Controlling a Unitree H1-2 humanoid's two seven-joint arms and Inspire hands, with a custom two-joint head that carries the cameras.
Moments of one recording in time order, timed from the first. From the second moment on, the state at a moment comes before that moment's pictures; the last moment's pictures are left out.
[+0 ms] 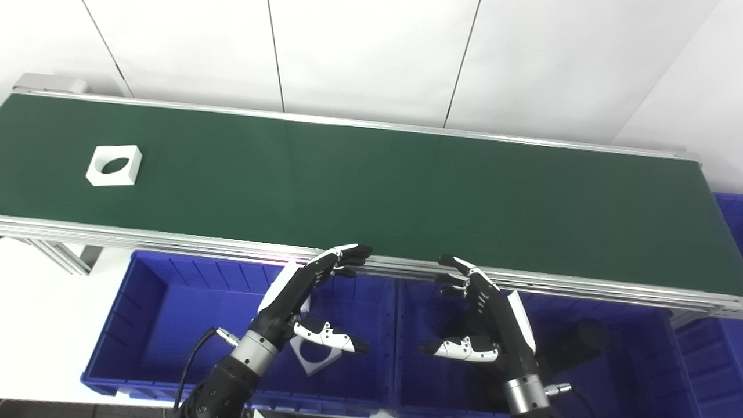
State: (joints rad) left arm 0.07 0.09 -0.29 0.16 0.14 -0.39 -0.21; right arm 0.23 -0.12 0.15 0.12 -0.09 -0.44 0.04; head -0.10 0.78
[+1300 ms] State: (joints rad) left arm 0.01 0.10 -0.39 0.22 0.23 -0.43 -0.01; right arm 0.19 -0.14 0.10 0.30 -0.01 -0.44 0.12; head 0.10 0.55
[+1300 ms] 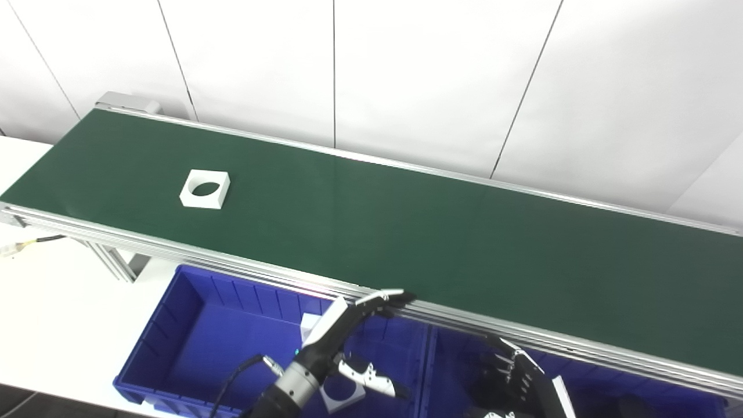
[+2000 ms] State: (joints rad) left arm -0.19 0.18 -0.28 -0.08 0.43 -0.34 -0.11; right arm 0.18 -0.14 0.10 0.34 -0.02 -0.44 0.10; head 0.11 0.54
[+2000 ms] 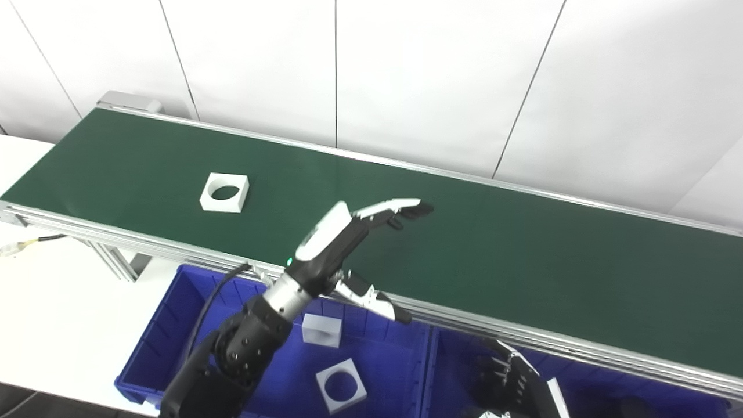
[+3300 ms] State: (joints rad) left arm -0.50 0.38 -0.25 0.10 0.92 -0.05 -0.18; right arm 0.16 -0.14 0.10 0.36 -0.01 -0.44 0.10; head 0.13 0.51
